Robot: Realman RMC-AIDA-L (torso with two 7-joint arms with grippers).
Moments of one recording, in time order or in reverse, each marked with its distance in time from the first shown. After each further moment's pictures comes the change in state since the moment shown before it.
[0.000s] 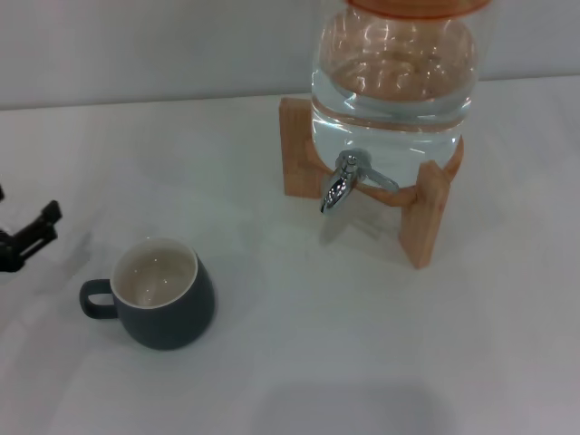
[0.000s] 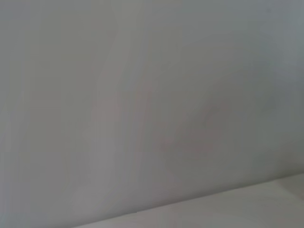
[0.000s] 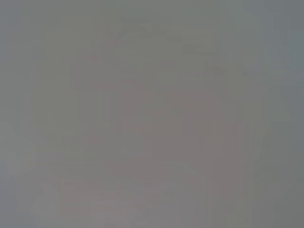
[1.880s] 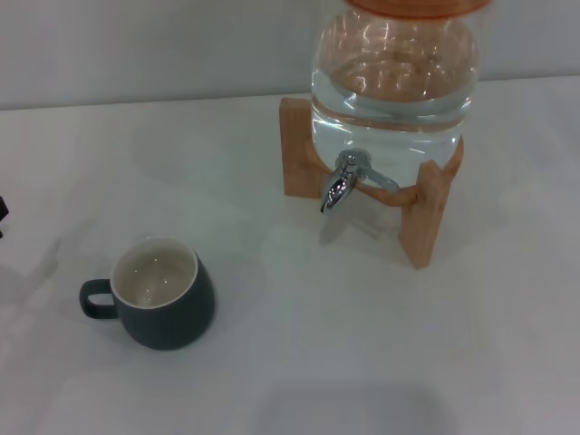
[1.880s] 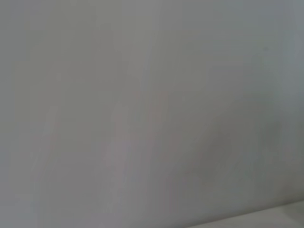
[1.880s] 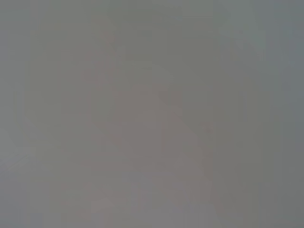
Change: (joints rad) left arm 0.106 0.000 -0.054 0.150 0.011 -0.110 -0.095; right arm -0.006 0.001 -0.001 -0.026 -0.026 0.022 0.003
